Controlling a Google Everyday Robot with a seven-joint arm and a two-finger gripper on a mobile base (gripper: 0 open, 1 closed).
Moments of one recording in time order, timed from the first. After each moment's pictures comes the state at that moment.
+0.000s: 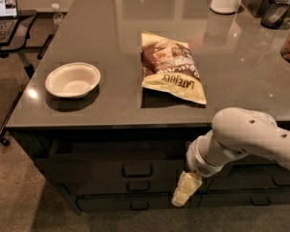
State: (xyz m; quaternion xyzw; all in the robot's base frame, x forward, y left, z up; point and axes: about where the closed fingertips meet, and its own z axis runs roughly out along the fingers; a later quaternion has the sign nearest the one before) arm 0.428 -0.118 0.650 -0.56 0.80 0.12 0.16
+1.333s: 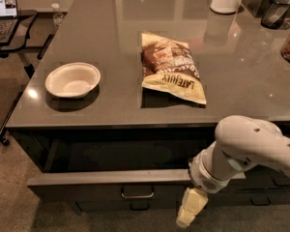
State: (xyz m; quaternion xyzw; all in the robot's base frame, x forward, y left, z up) arm 0.376 -0.122 0.643 -0.55 0.81 0.16 0.10
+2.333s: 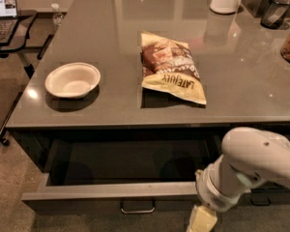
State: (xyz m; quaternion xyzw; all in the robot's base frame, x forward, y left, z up) arm 0.330 -0.135 0.638 -0.55 0.82 0.17 0.06
